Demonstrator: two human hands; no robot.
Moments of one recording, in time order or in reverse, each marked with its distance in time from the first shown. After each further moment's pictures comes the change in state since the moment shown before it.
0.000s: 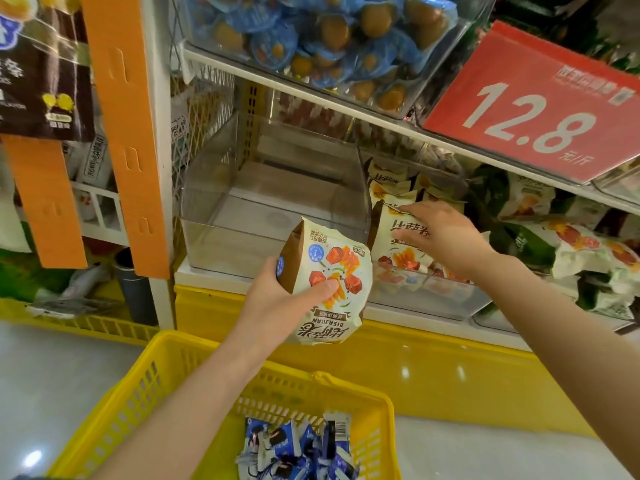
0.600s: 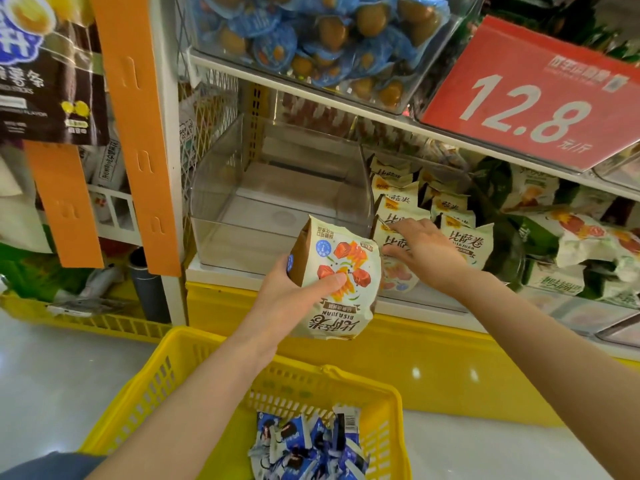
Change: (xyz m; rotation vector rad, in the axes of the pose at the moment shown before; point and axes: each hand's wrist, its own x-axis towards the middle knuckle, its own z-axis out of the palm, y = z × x) left_hand -0.002 -0.002 0.002 -0.050 -0.077 -0.021; right_hand -0.017 -0.014 0.031 0.051 -0.043 -0.022
